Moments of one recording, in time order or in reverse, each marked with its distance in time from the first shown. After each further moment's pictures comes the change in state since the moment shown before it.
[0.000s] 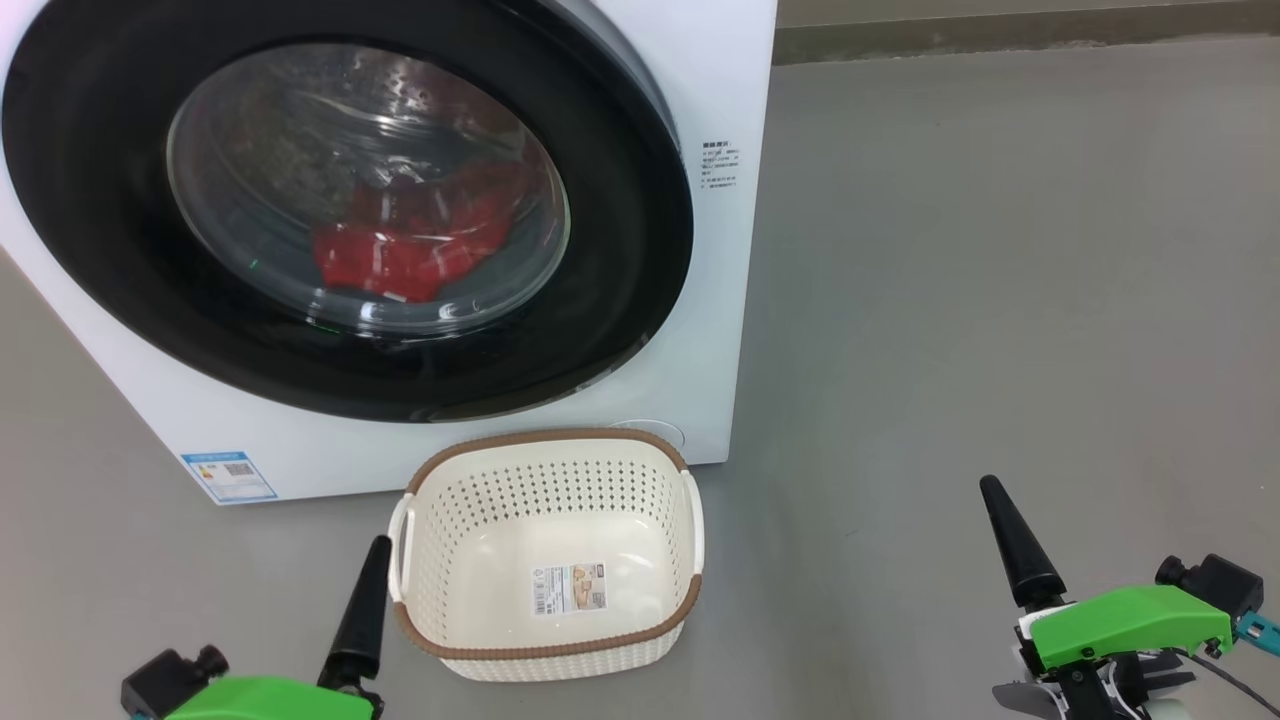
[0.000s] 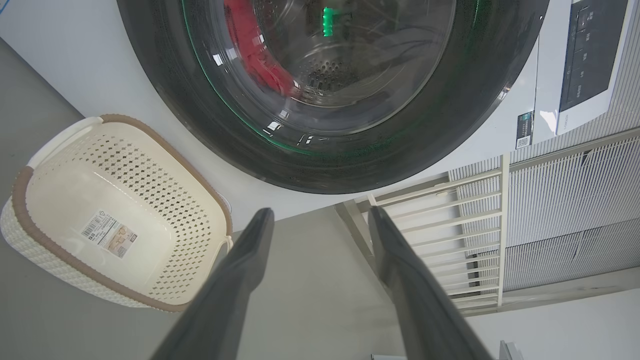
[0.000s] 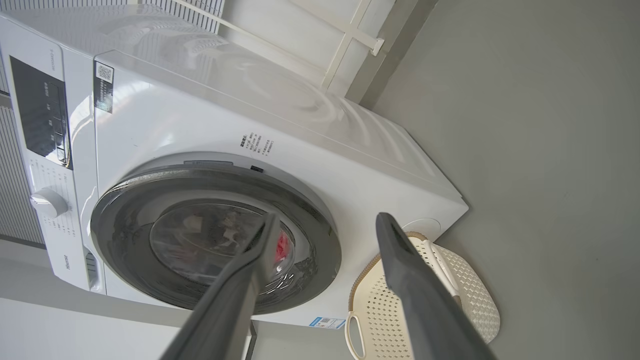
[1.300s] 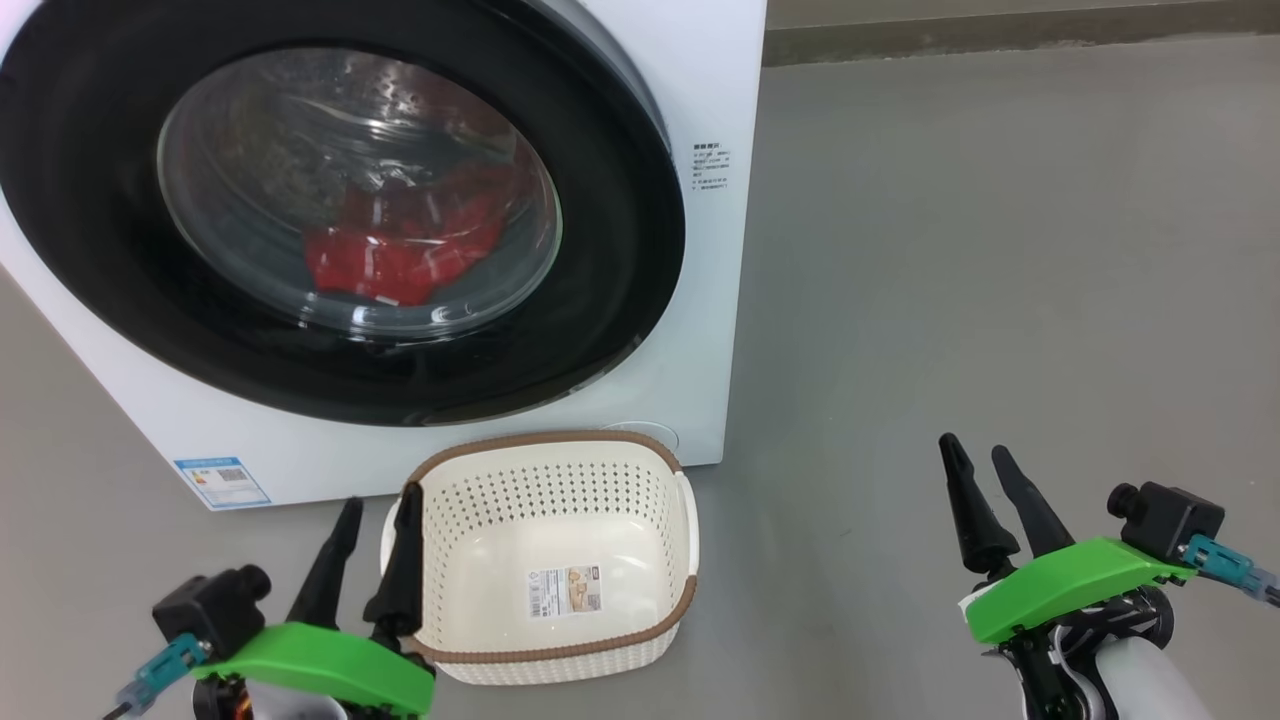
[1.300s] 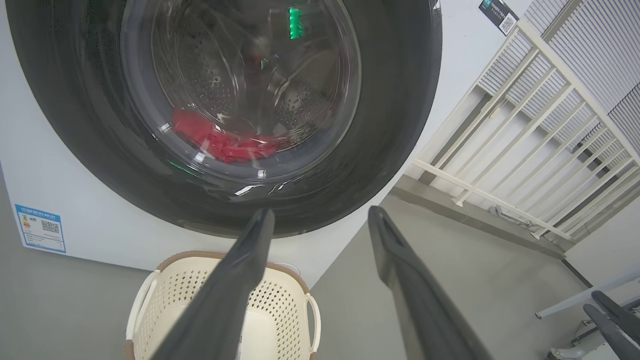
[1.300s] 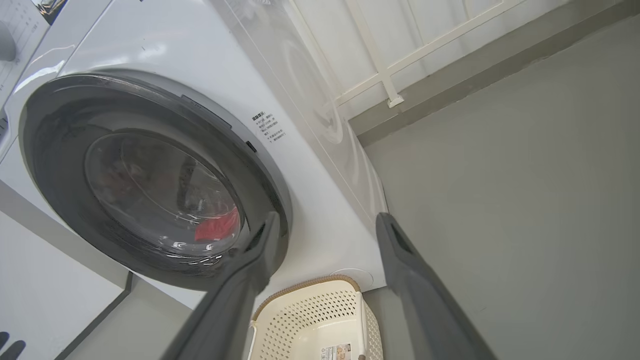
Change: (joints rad) left arm -0.072 -0.003 -0.021 -0.020 0.662 0.021 -0.109; right arm -0.095 -0.009 0.044 0.047 -0.547 0.000 -0.107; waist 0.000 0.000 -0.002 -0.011
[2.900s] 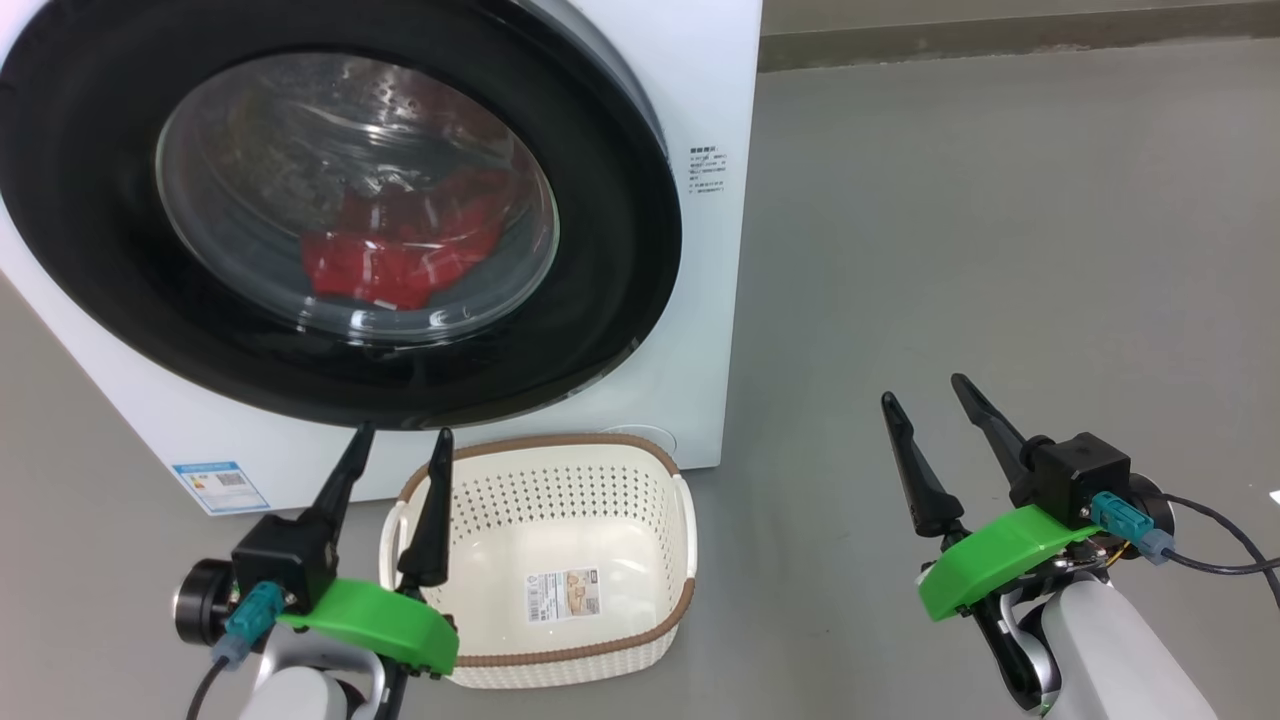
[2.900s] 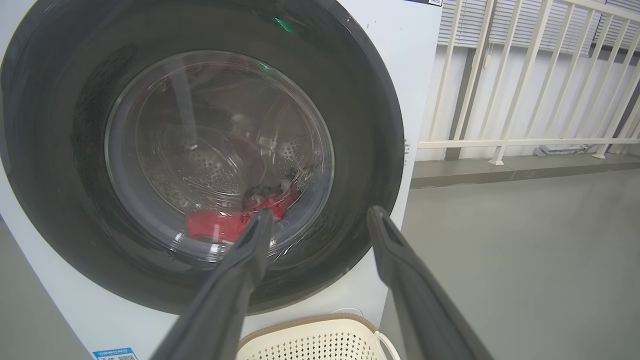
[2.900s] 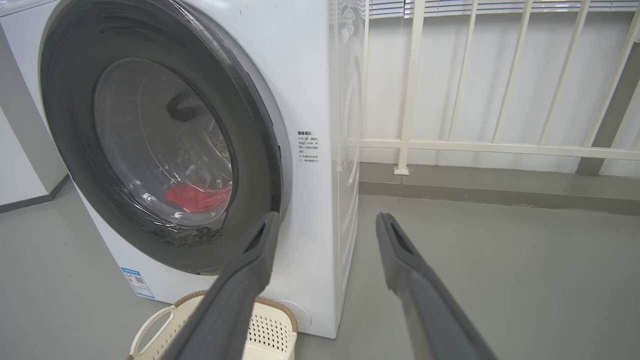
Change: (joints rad) left arm -0.118 0.000 -0.026 0.071 0.434 0.006 -0.111; right arm -0.107 0.000 0.050 0.044 -0.509 0.000 -0.114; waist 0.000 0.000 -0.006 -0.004
